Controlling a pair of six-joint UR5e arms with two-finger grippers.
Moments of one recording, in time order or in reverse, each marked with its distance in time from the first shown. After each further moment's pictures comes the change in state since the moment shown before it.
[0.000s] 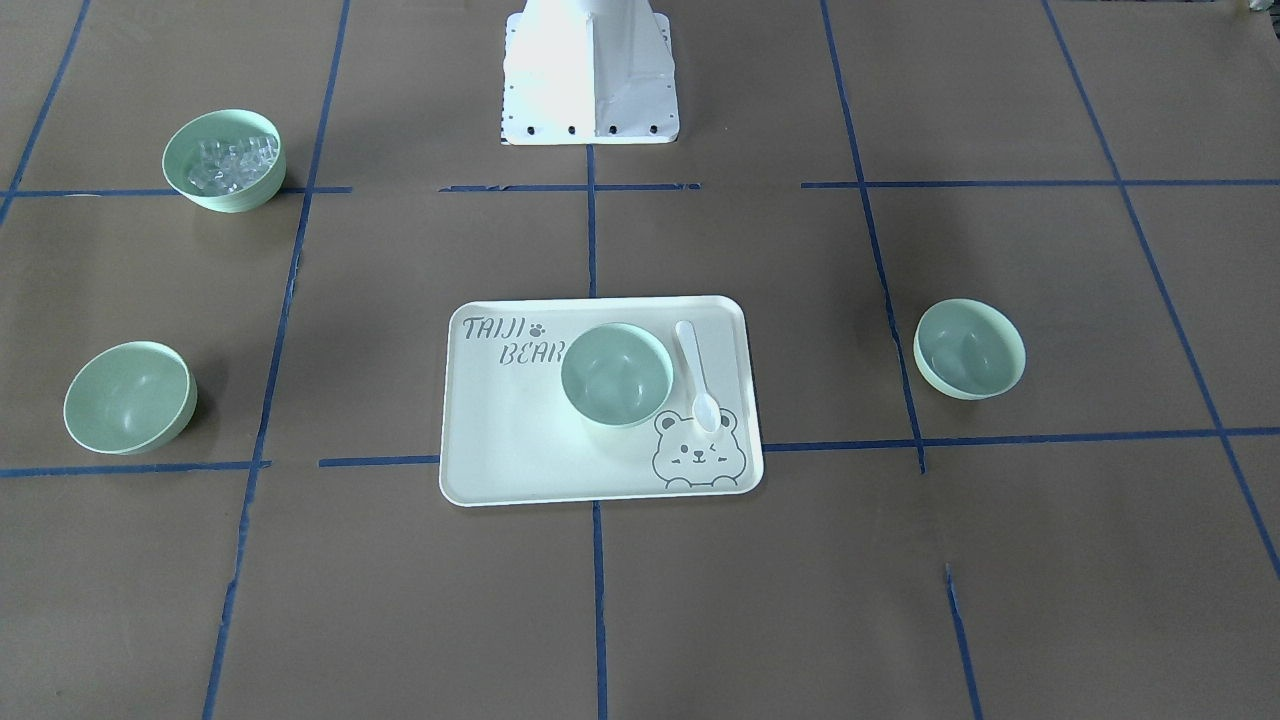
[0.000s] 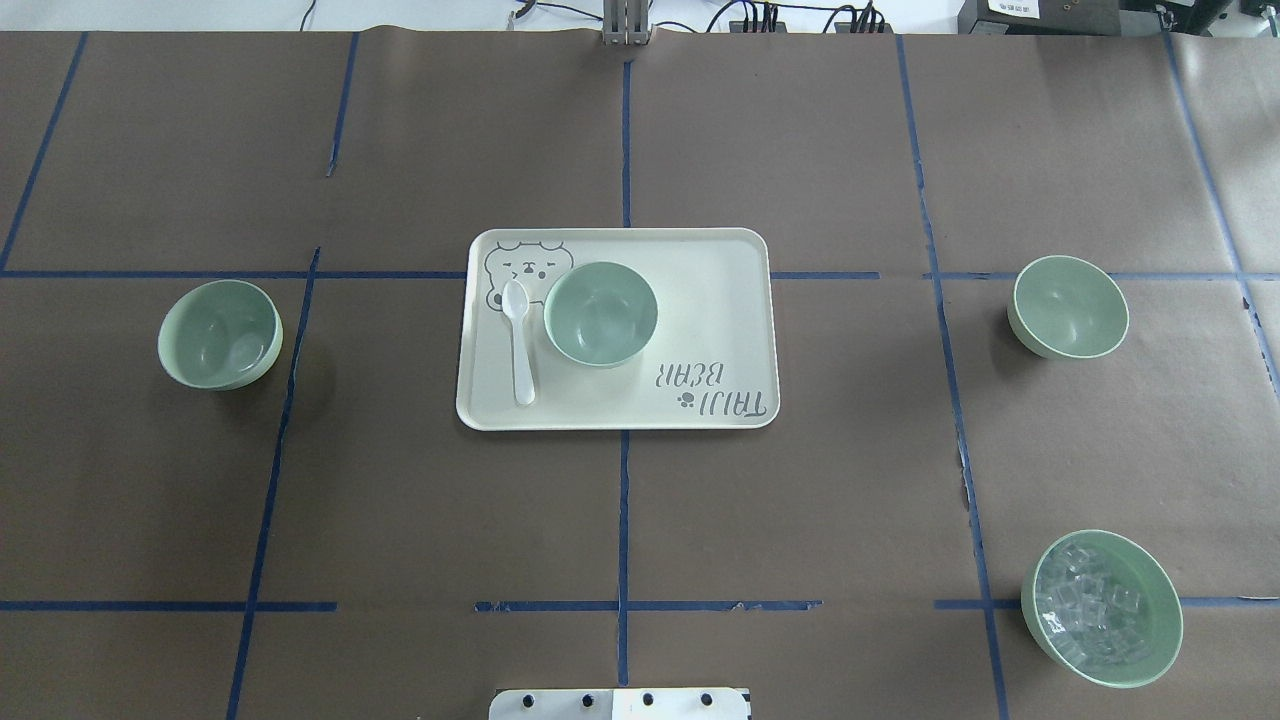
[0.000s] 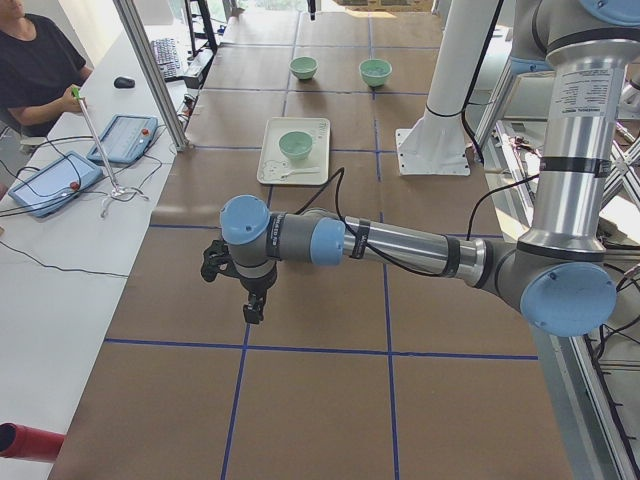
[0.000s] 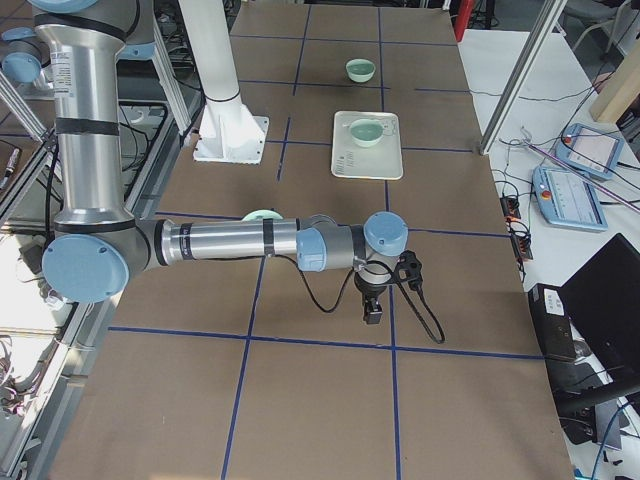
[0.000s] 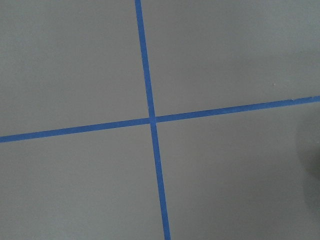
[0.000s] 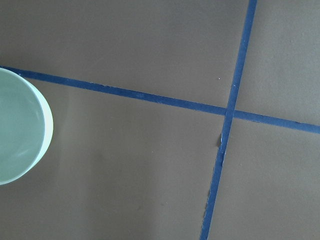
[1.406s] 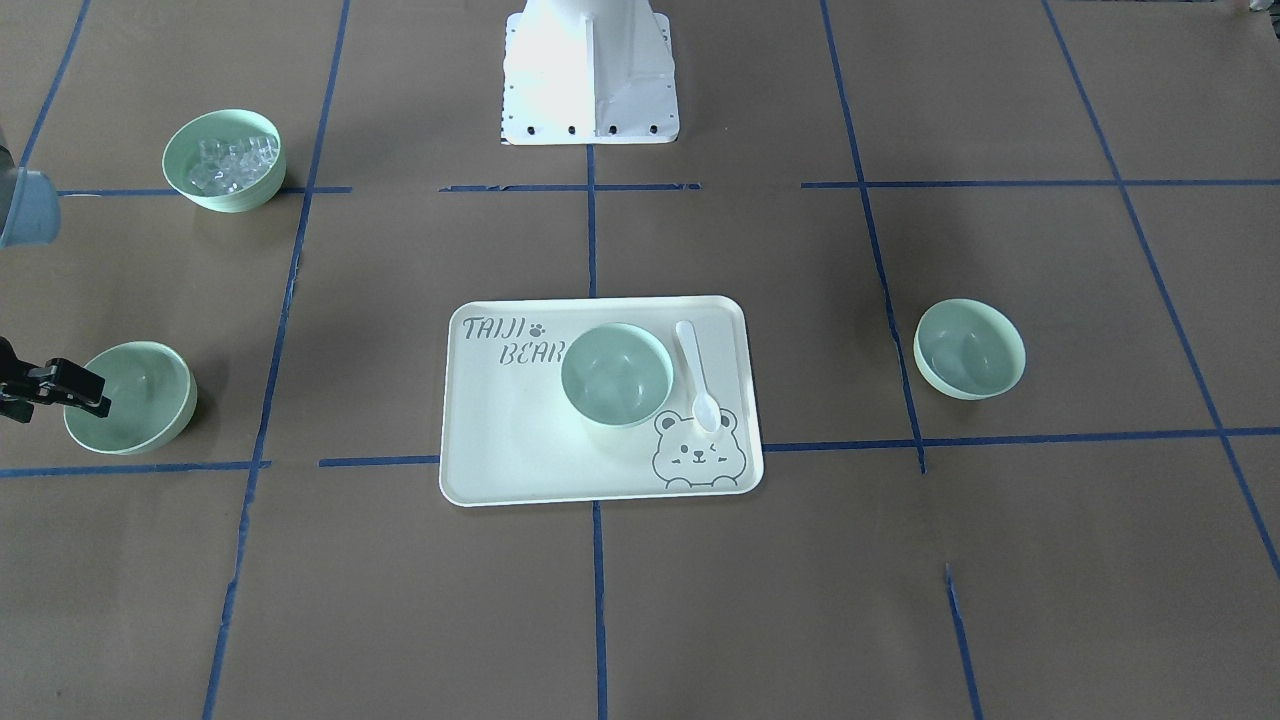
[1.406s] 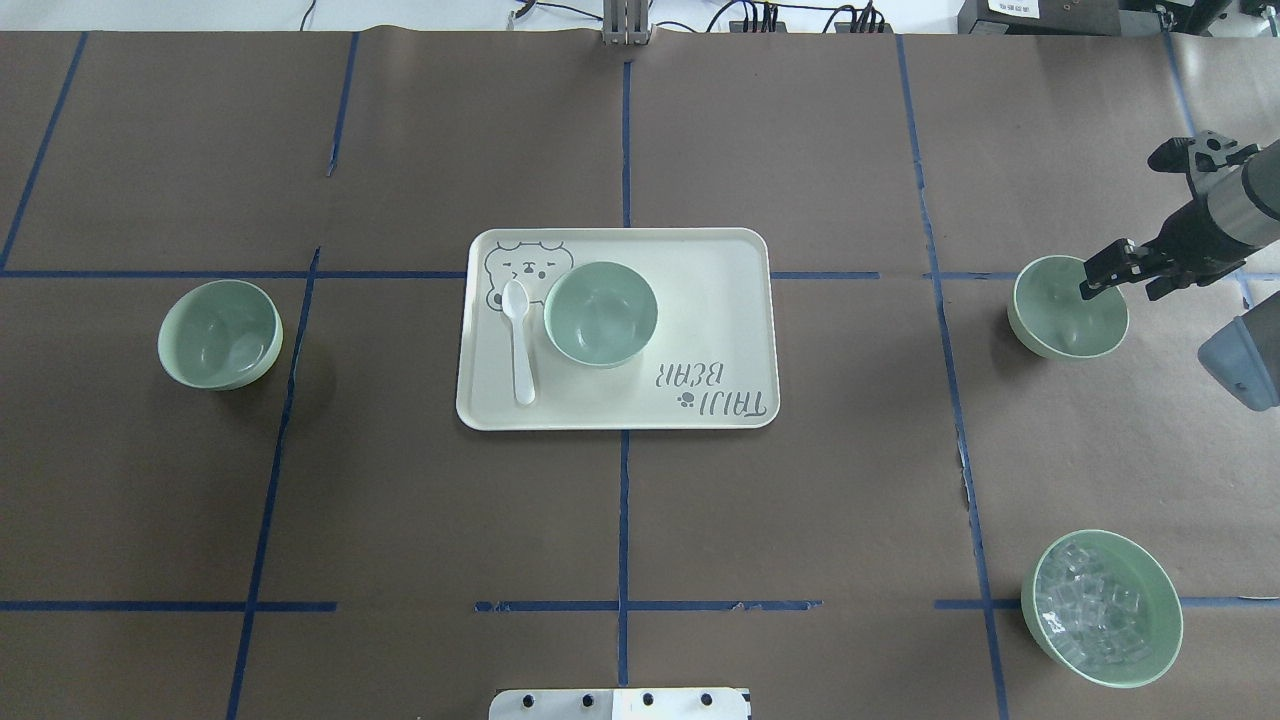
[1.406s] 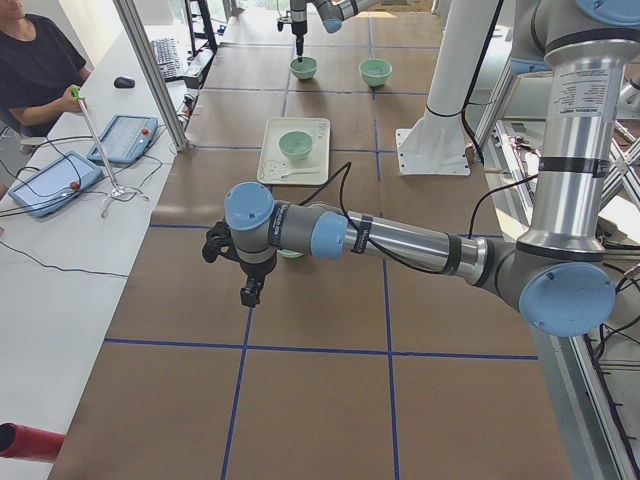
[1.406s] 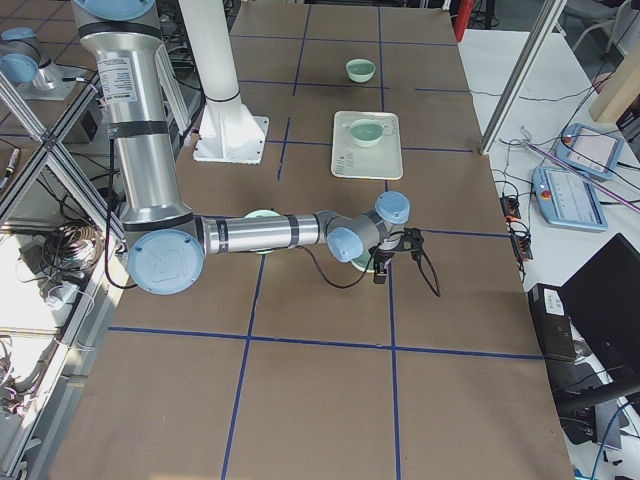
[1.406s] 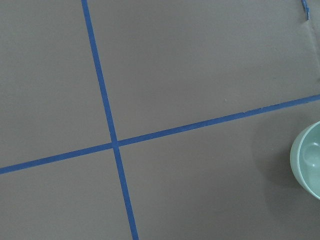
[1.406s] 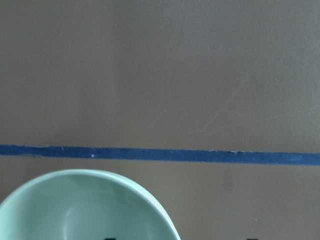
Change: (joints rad) left arm 0.020 0.004 -0.036 -0.062 -0.021 -0.002; right arm -0.327 0.147 -0.188 0.382 -0.084 0.644
